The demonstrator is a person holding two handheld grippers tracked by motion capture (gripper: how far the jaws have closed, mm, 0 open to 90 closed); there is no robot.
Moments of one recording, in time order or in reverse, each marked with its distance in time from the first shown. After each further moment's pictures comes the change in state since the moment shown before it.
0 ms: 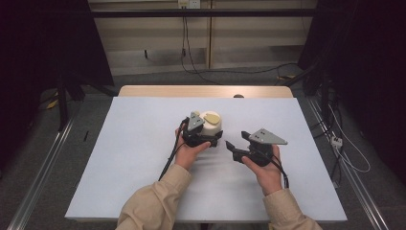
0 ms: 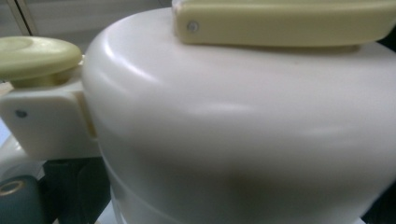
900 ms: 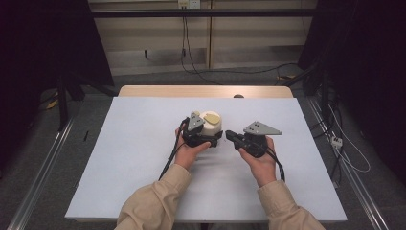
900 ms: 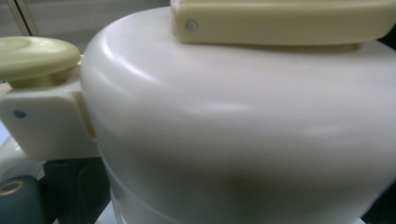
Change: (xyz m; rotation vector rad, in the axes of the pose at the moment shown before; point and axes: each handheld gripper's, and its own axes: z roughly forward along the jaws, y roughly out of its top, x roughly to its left) left arm 0.000 0.000 0.000 0.001 -0.001 0.011; right arm 0.001 0.018 0.016 0.012 0.085 0.014
